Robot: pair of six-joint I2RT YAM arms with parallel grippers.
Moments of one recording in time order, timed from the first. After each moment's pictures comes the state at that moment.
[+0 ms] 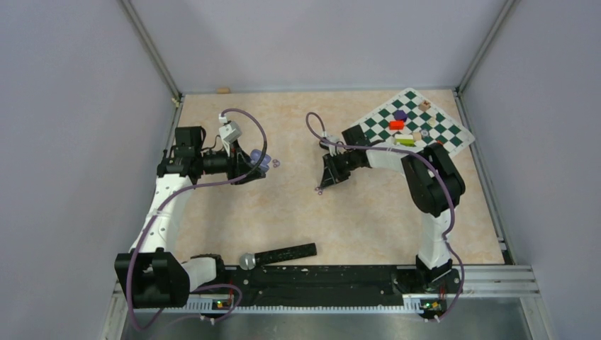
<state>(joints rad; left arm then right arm) 0.04 1.18 1.01 -0.66 1.21 0.44 0.48 1.99 1.21 -0.27 -0.69 0.05</state>
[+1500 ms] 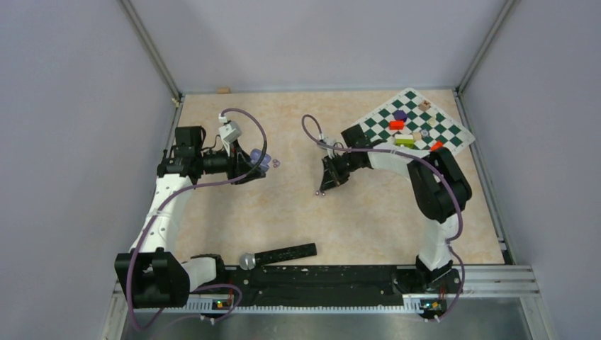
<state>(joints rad) 0.04 1.18 1.00 -0.65 1.21 0.44 0.51 1.96 1.20 -0.34 -0.79 -0.04</state>
